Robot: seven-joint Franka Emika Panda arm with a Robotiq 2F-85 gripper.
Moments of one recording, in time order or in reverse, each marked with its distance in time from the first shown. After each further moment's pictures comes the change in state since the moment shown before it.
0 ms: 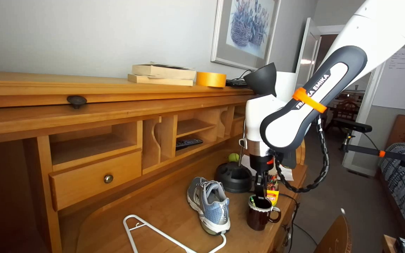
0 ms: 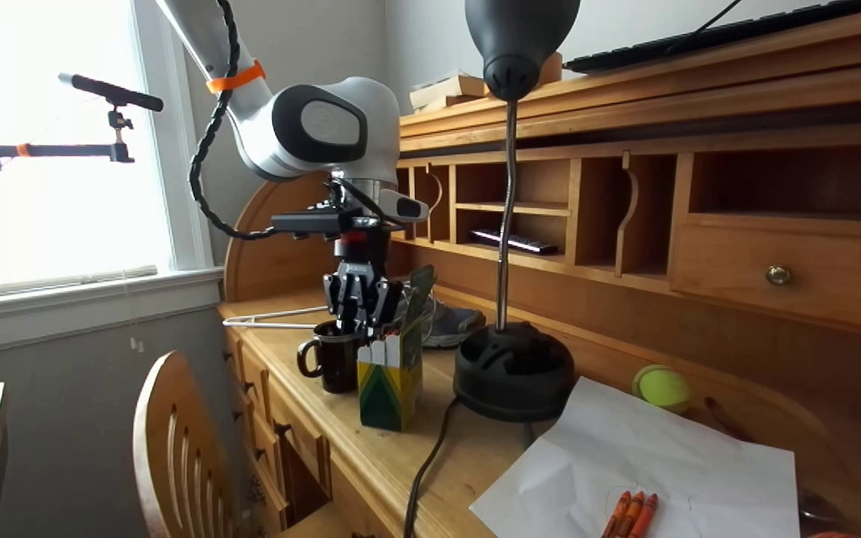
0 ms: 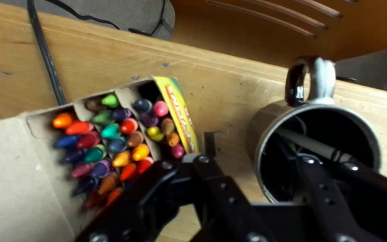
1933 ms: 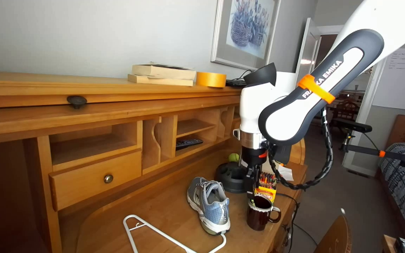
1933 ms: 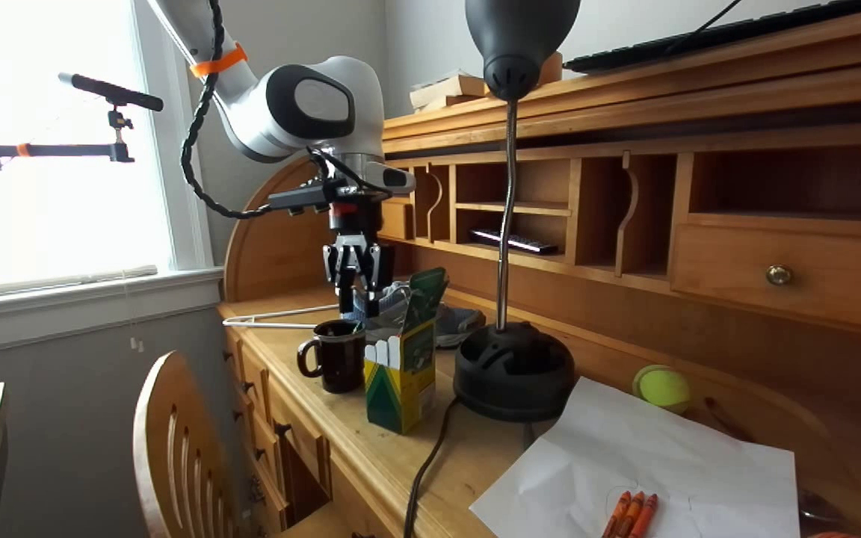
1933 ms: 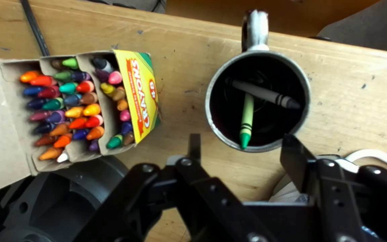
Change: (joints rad) arm 0.070 -0.067 0.014 0.001 -0.022 0.000 0.153
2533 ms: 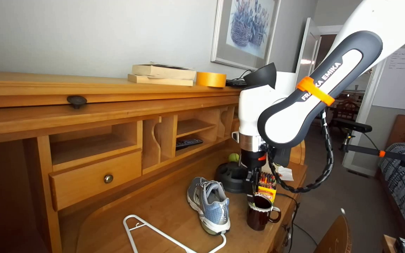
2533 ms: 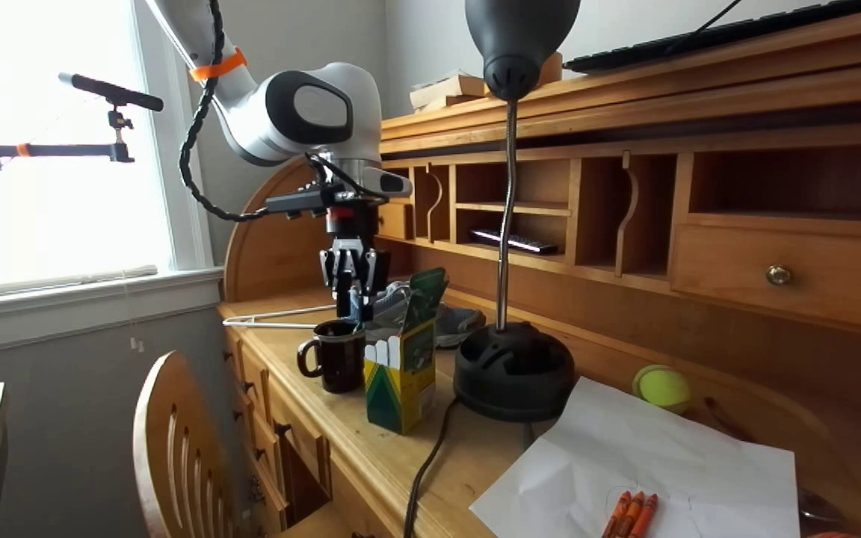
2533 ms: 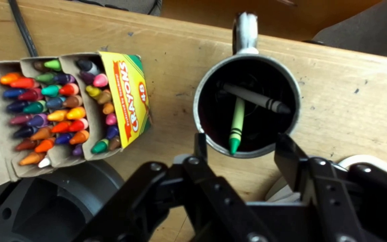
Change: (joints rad) arm 0.001 0.011 0.012 -0.001 0.005 -0.001 0.001
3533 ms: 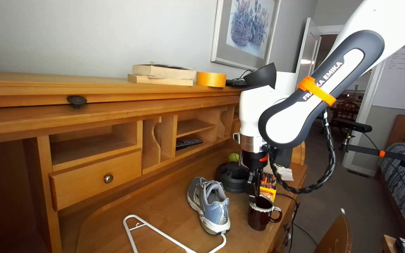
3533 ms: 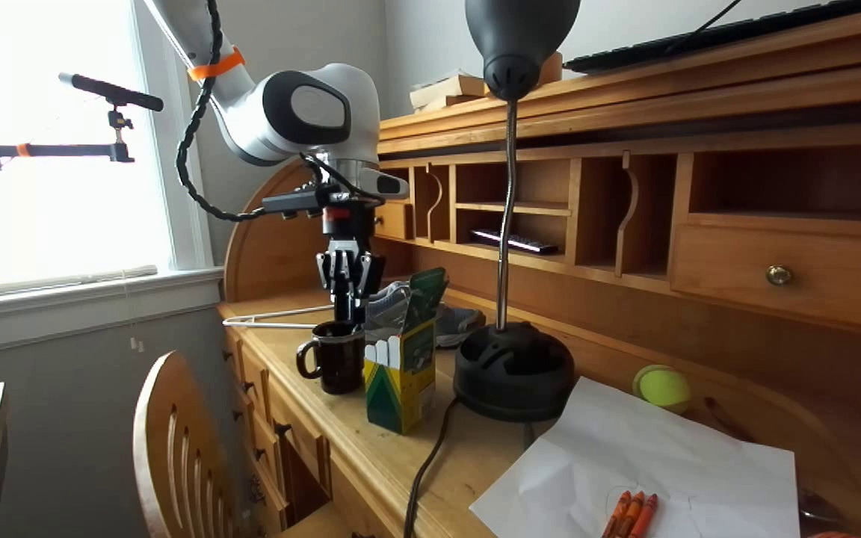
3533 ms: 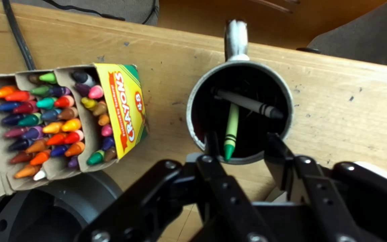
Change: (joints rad) arm 0.000 -0.006 0.002 -0.010 0.008 -0.013 0.005
